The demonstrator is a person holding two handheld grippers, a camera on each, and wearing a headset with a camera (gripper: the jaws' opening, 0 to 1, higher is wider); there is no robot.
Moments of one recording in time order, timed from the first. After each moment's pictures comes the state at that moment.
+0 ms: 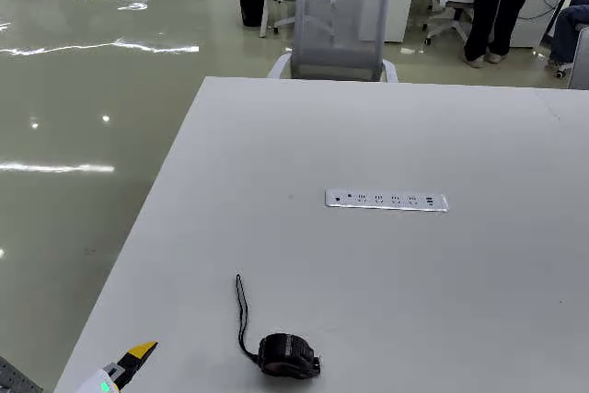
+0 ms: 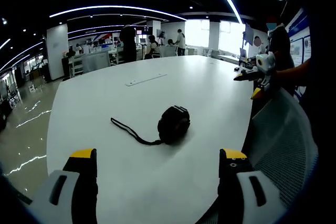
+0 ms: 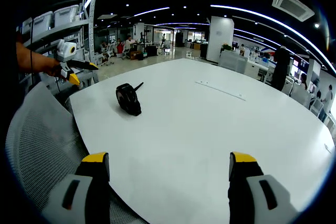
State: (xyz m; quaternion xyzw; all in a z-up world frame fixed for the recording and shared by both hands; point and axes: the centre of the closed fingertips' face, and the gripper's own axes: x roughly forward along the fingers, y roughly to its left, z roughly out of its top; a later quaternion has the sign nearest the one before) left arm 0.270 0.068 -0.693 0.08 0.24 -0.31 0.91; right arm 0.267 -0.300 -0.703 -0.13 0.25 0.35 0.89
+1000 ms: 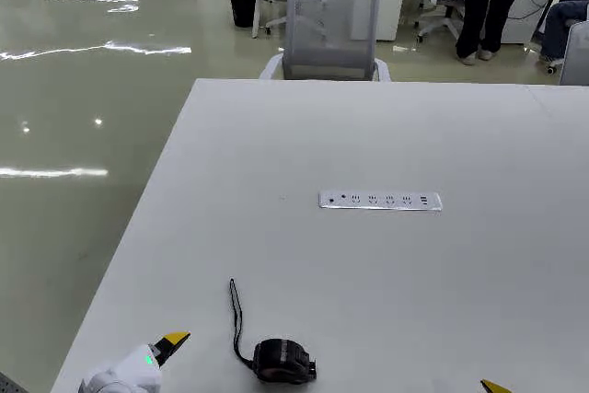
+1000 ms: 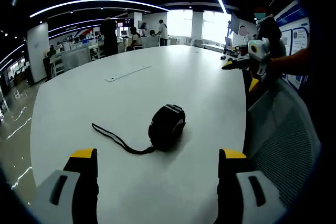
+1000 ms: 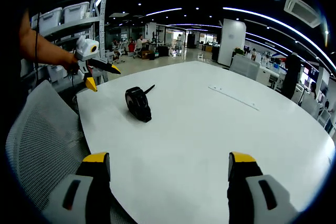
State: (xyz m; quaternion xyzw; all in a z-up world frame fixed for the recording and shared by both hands) left arm 0.305 0.034 -0.717 0.11 0.27 -0.38 0.88; right arm 0.278 -0.265 -0.701 -0.15 0.24 0.39 0.87
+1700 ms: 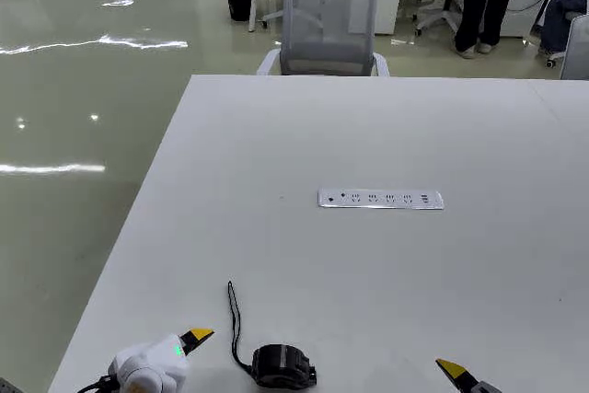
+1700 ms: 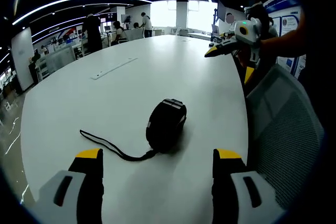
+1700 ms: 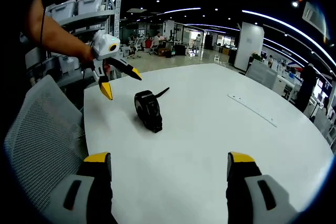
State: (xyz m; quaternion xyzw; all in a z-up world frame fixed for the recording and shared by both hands) left arm 0.327 0.019 -0.743 0.15 0.29 -0.43 0.84; right arm 0.301 -0.211 -0.705 -0.18 0.23 0.45 0.84
